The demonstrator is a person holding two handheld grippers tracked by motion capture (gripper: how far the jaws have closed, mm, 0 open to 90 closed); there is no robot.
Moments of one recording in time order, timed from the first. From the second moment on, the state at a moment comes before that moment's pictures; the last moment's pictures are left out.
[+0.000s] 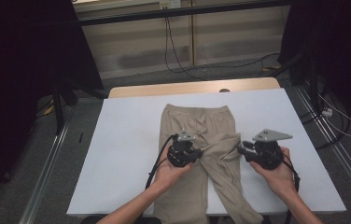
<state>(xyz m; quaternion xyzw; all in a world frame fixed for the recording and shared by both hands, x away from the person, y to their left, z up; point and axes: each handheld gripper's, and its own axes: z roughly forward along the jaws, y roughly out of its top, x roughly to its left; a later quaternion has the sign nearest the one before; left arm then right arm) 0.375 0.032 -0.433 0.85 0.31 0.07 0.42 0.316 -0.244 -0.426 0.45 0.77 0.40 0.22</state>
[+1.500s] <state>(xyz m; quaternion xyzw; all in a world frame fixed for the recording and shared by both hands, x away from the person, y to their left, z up) 0.284 0.009 -0.453 0.92 0.12 0.00 0.37 0.257 -0.244 -0.453 0.41 0.84 0.32 0.16</state>
